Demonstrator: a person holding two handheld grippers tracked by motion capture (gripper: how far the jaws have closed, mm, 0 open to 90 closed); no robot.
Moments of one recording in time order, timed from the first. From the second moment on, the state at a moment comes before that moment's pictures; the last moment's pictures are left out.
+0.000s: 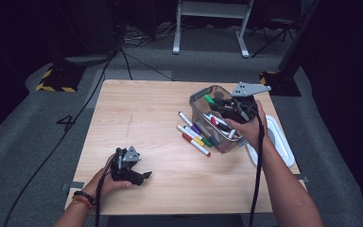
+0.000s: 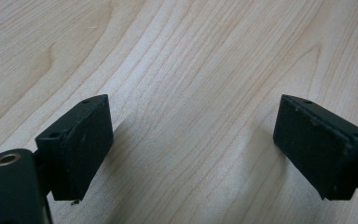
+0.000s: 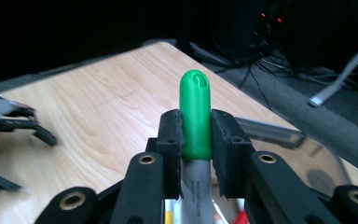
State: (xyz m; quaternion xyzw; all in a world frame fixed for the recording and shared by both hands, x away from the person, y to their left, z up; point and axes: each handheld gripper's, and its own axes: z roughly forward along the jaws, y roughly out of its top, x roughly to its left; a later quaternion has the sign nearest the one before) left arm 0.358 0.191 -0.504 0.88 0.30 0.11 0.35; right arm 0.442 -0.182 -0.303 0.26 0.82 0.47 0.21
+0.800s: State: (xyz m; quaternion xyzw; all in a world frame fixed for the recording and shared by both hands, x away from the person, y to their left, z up) left arm 0.358 0.191 -0.505 0.88 0.30 0.11 0.35; right arm 0.497 -0.187 -0.355 0.32 0.86 0.36 0.17
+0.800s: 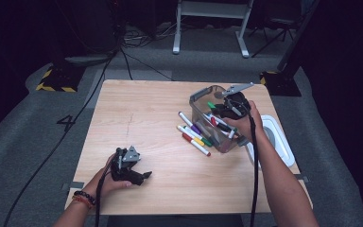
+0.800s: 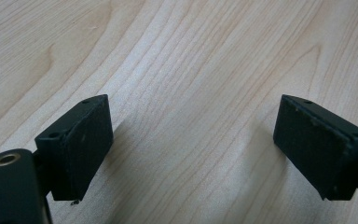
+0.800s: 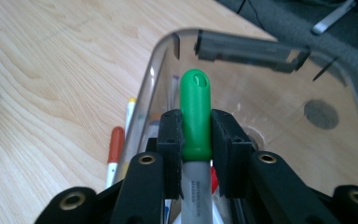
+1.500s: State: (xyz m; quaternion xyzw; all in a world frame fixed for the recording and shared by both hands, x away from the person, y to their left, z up) left arm 0.358 0.191 -0.505 0.88 0.30 0.11 0.35; right arm 0.508 -0.175 -0.383 0.33 0.91 0.25 0.10
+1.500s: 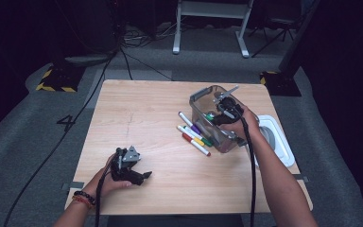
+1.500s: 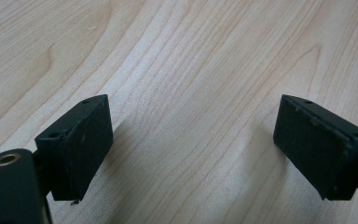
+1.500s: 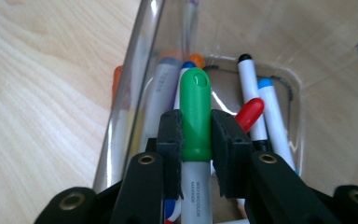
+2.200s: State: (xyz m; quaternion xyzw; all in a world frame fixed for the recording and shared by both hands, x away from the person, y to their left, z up) left arm 0.358 0.191 -0.505 0.88 0.30 0.11 0.35; right arm 0.474 -0.198 -0.339 0.31 0.84 0.41 0.17
